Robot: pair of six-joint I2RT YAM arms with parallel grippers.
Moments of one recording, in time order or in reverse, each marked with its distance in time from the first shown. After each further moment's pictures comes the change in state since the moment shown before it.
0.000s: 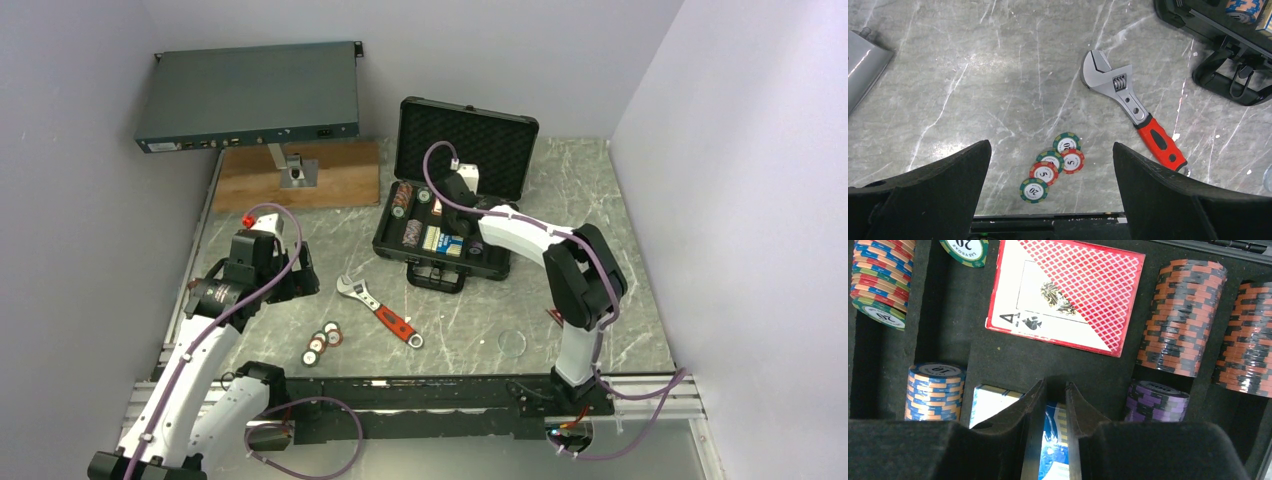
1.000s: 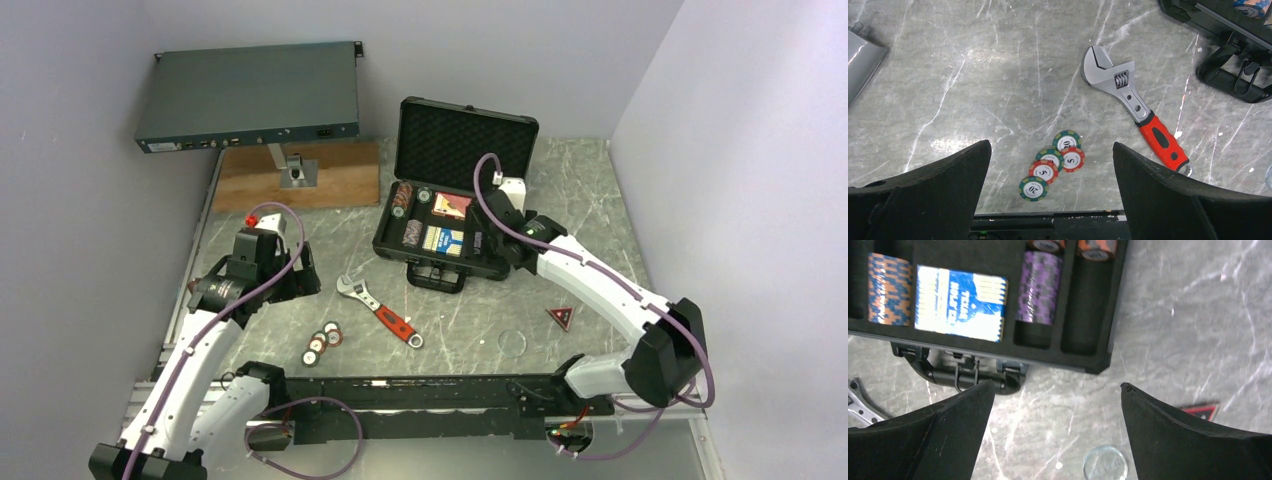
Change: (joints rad) left arm -0.001 0.030 0.000 0.000 0.008 -0.003; right arm 0.030 -0.514 -0.168 -0.402 0.092 0.040
